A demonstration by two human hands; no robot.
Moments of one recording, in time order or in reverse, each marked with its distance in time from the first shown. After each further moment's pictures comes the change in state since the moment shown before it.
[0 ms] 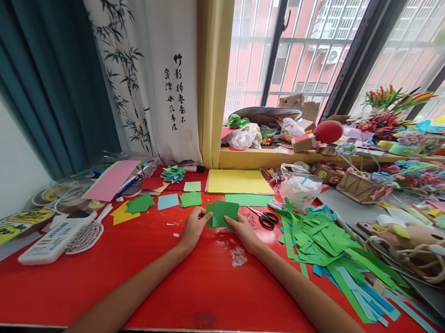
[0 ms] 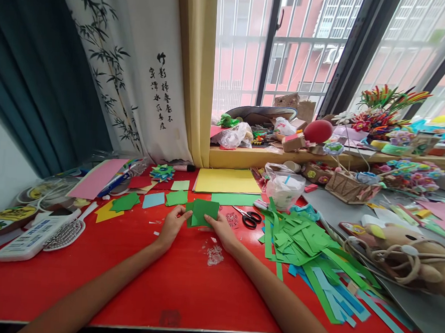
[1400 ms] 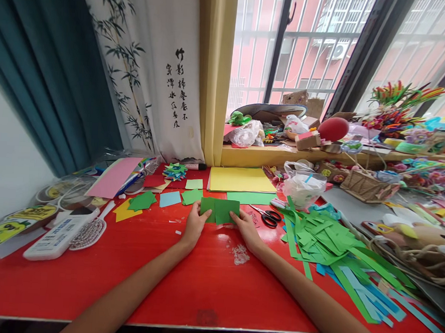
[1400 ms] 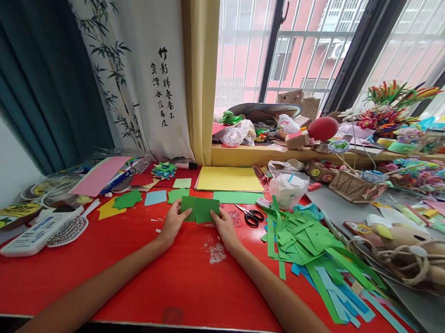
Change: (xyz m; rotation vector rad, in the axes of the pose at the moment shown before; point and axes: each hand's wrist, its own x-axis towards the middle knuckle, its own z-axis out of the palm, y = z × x) left_hand 0.002 -0.007 0.001 -0.152 0.056 -0.134; right_hand -0.001 -0.002 0.001 -0.252 0.177 -0.125
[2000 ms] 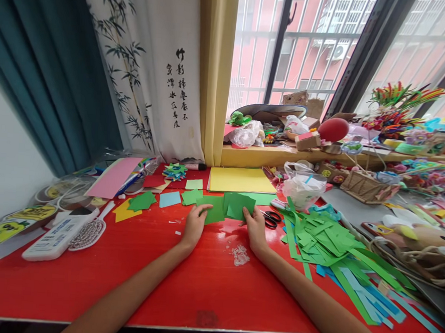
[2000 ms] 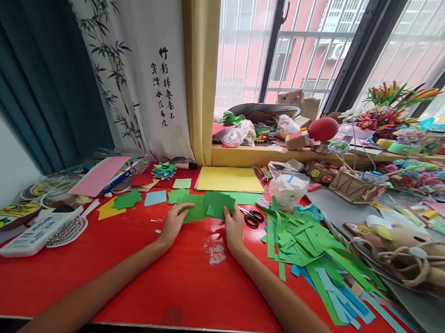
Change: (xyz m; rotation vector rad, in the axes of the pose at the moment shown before) left_hand -0.001 0.001 -0.005 0.217 -0.001 0.117; right_hand 0.001 0.004 -0.013 -0.098 0.361 -0.137
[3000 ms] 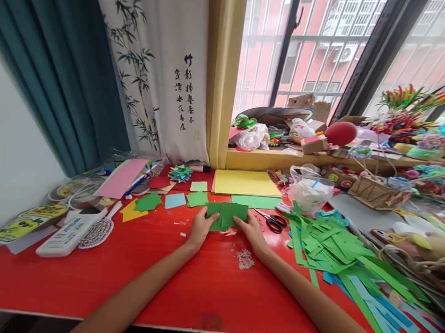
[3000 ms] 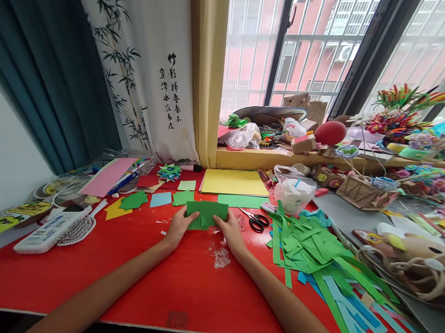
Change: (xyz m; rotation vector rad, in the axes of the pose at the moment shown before) left_hand 0.000 0.004 0.005 -0.186 0.000 -0.107; right_hand -0.003 0.001 0.010 0.101 -0.308 0.090
